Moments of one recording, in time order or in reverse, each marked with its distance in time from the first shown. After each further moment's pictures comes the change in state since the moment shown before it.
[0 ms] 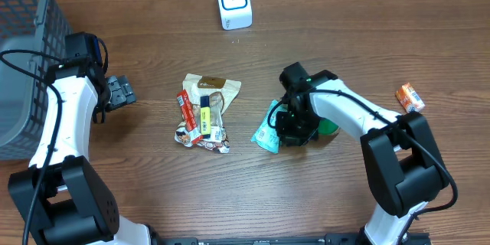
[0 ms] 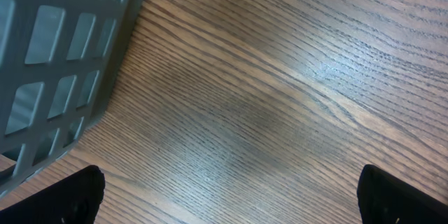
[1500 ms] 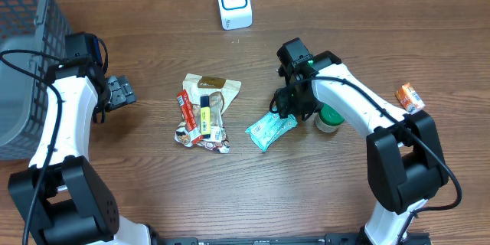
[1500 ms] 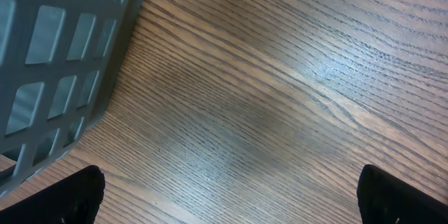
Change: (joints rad) left arm 0.000 0.000 0.000 0.000 0.000 0.000; right arm -0.024 0.016 0.180 0.006 0.261 -0.237
